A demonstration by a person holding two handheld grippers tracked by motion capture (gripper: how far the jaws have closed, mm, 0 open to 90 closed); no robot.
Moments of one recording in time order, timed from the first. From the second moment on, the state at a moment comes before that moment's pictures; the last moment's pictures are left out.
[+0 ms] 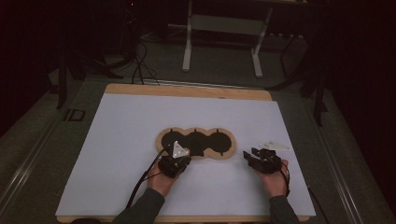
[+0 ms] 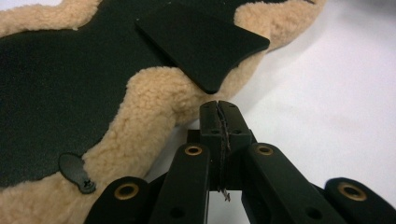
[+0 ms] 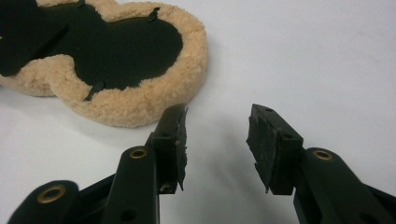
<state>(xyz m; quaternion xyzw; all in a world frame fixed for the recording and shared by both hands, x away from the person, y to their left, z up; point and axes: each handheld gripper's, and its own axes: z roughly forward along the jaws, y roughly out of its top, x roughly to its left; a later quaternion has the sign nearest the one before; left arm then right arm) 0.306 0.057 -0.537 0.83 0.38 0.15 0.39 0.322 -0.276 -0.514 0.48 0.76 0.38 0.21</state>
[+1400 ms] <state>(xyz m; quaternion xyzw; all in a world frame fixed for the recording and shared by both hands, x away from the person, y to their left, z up) 0.317 0.055 -0.509 0.80 0.39 0.16 0.43 0.322 -0.275 -0.515 0.48 0.76 0.38 0.21</state>
